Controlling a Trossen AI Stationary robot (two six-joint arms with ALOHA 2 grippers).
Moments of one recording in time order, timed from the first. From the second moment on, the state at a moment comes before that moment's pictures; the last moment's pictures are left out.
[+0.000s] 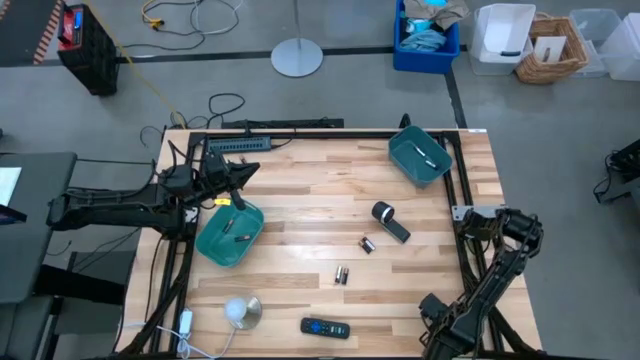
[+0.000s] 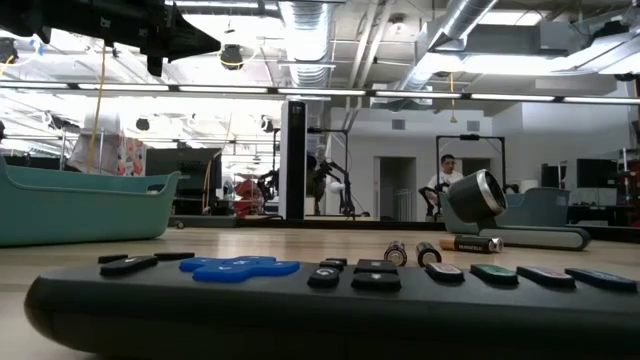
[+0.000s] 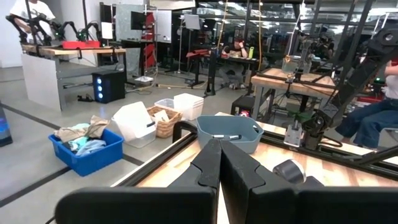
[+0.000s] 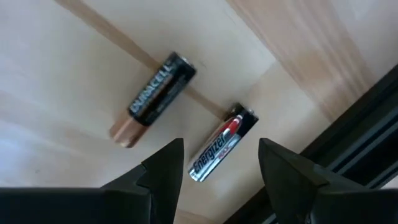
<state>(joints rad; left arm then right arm) 0.16 0.61 0.44 0.25 -0.36 -0.05 1.06 1.90 1.21 -1.04 -0.24 1.90</state>
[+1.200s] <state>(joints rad) 0.16 0.61 0.44 0.24 -0.34 -0.05 1.07 1.96 1.21 -0.95 -0.22 1.76</state>
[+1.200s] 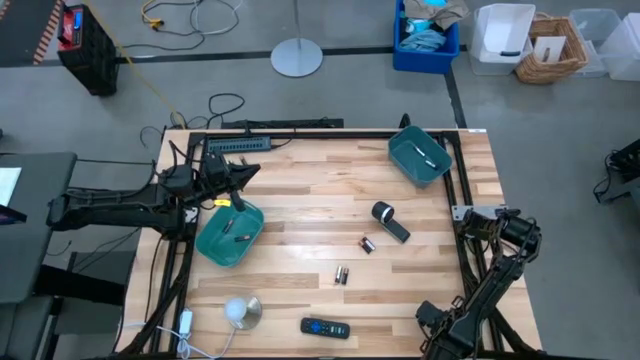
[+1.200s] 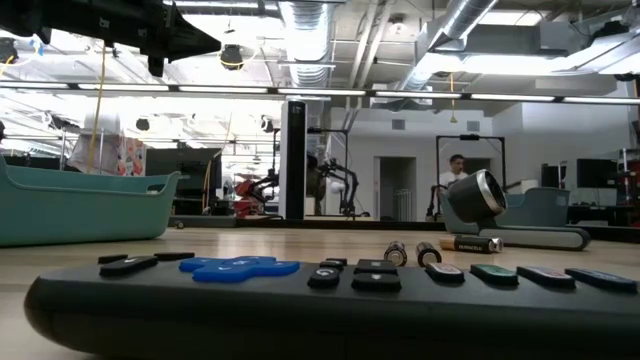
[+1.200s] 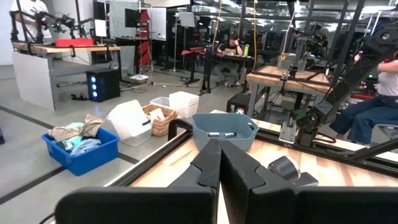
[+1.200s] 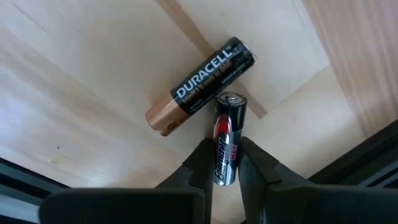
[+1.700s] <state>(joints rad) 0.16 0.61 0.44 0.23 -0.34 -0.06 1.06 1.96 1.21 -1.01 -0.21 1.78</state>
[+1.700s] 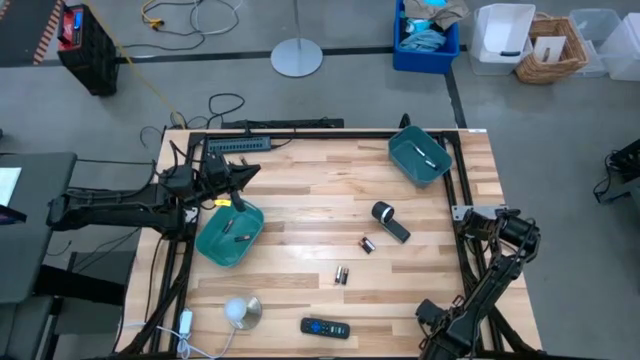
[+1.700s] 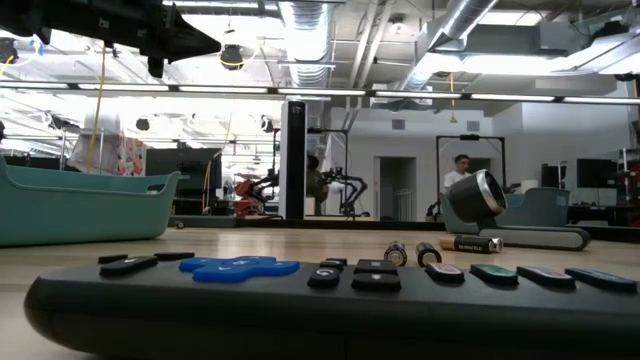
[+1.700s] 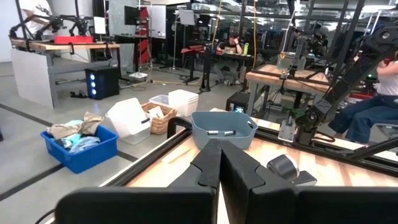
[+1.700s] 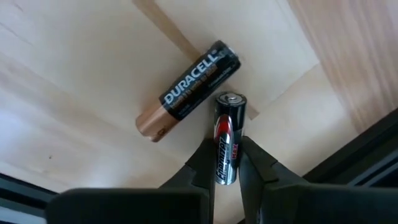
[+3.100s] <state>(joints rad) 0.16 0.61 0.44 0.22 -0.33 -0.09 0.68 1.77 1.21 -1.14 0.38 1.36</state>
